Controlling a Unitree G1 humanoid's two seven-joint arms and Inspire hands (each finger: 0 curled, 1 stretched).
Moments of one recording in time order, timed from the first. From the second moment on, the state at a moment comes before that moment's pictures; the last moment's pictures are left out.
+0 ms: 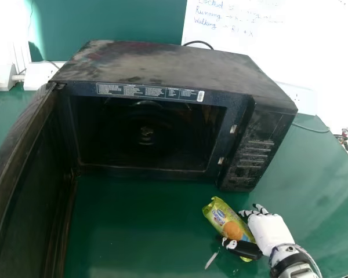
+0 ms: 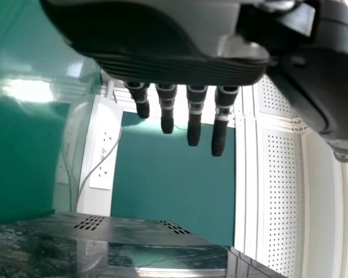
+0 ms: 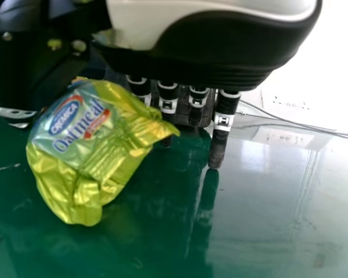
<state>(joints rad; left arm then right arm) 0.23 0.26 0.60 -0.43 -0.53 -0.03 -0.18 0.12 -0.74 -0.05 -0.39 -0.96 0.04 0.39</state>
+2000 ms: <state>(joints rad) 0.25 0.25 0.62 -0.46 -0.57 -0.02 -0.20 0.05 -0.76 -0.01 -0.30 -0.93 0.05 0.31</state>
